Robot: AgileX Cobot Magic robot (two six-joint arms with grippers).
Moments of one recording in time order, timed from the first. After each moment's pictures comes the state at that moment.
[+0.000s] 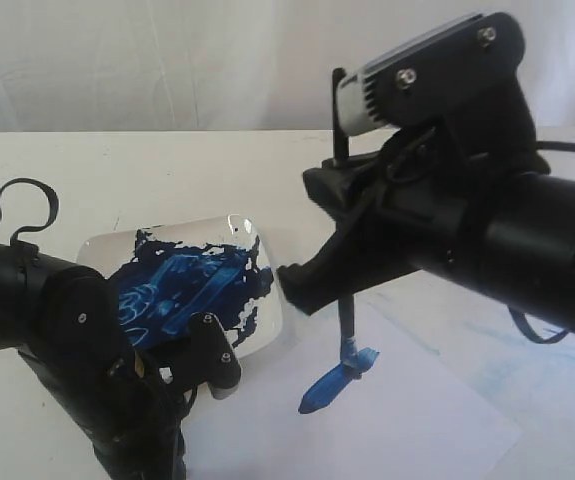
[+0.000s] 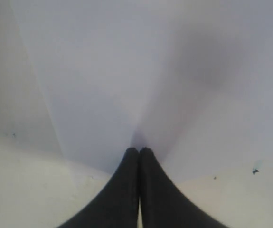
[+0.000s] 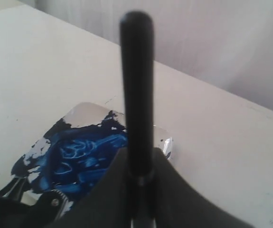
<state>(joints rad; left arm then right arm) -0.79 1.66 -0.75 -0.32 0.60 0.62 1.08 1.09 -0.70 1.66 -0.27 -1.69</state>
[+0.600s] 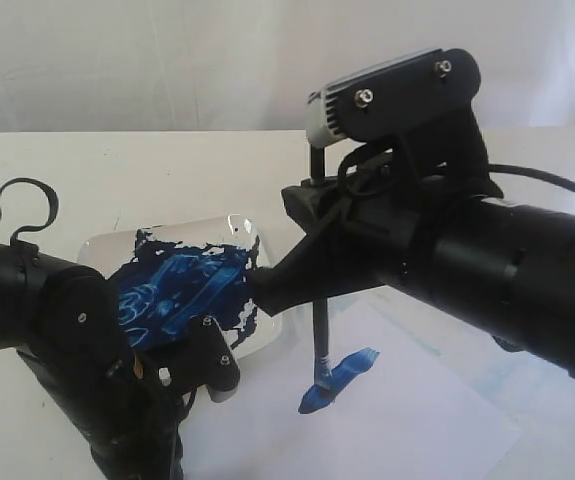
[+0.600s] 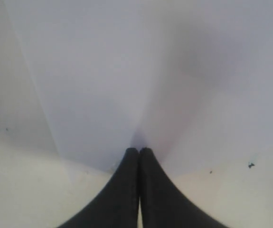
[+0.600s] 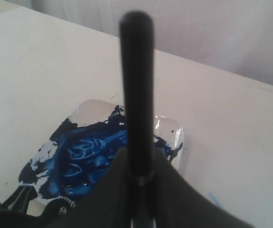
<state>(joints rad) -0.79 1.66 -0.75 -0.32 0.62 0.62 1.12 1.17 -0.70 1.49 -0.32 -1.40</state>
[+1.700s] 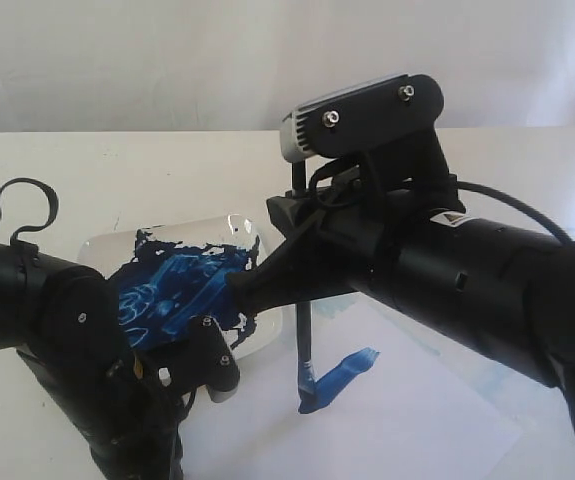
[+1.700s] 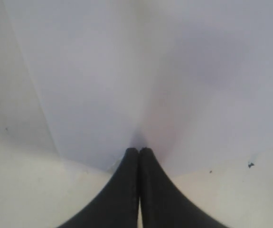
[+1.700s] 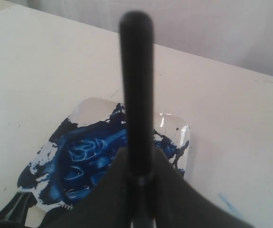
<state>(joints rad) -0.79 1.66 -0.75 -0.32 0.62 0.62 1.12 1.25 -0.70 1.28 -0.34 -1.14</state>
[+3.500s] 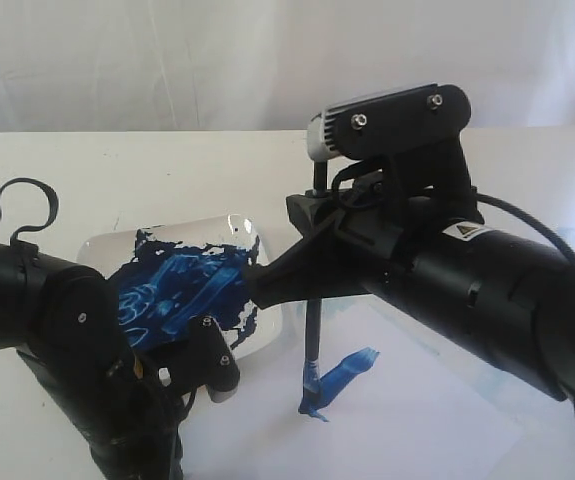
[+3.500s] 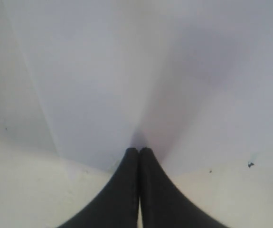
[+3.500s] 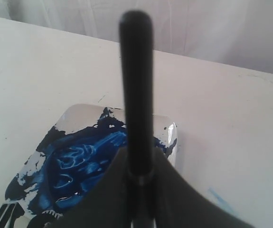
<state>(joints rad) -0.79 1.66 -0.75 -0.32 0.62 0.62 1.12 1.24 -0.67 1.22 -0.41 -1.01</state>
